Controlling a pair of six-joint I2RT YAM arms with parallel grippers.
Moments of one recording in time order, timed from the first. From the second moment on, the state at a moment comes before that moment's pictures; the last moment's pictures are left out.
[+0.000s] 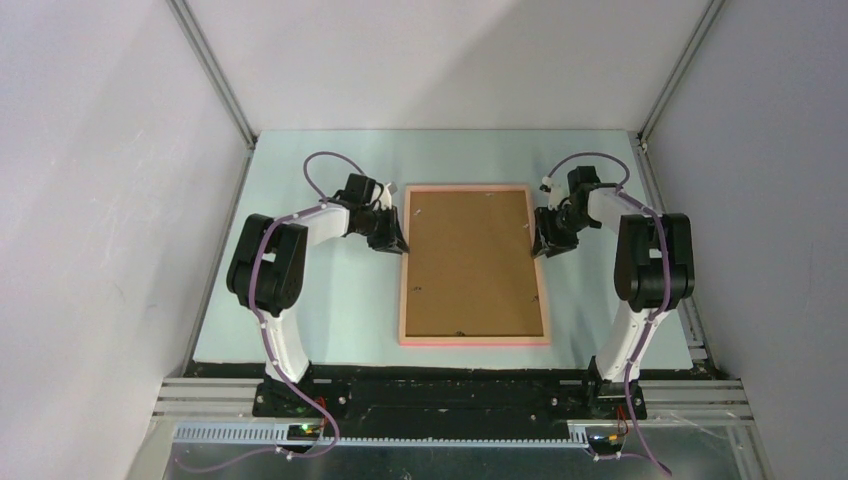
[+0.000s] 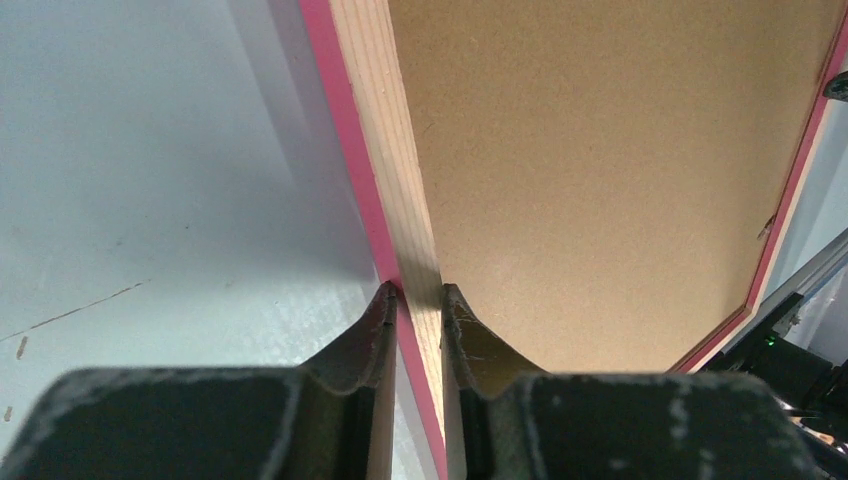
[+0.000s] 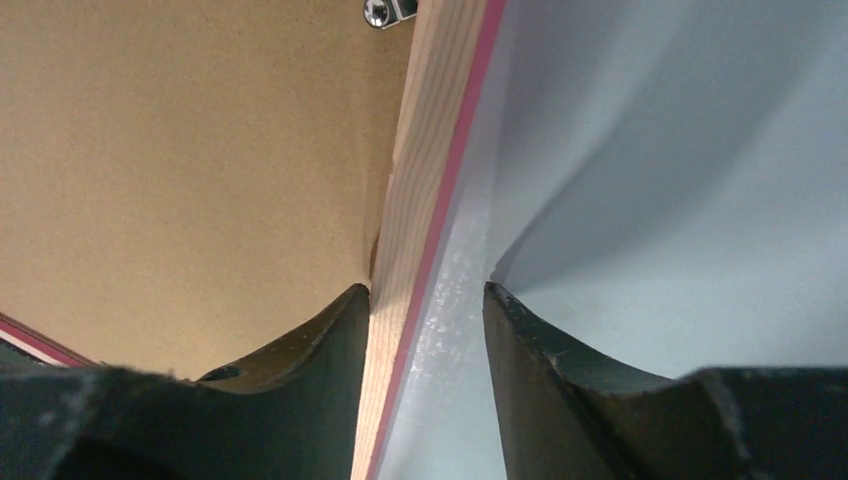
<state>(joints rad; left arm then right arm) -0.30 1.90 1.16 -0.31 0.48 -0.34 0.03 1.90 1.26 -0.67 -0.39 -0.12</state>
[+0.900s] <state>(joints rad) -0.29 1.98 1.35 -0.40 0.40 -0.26 0.05 1.84 1.16 -0.63 -0.41 -0.06</state>
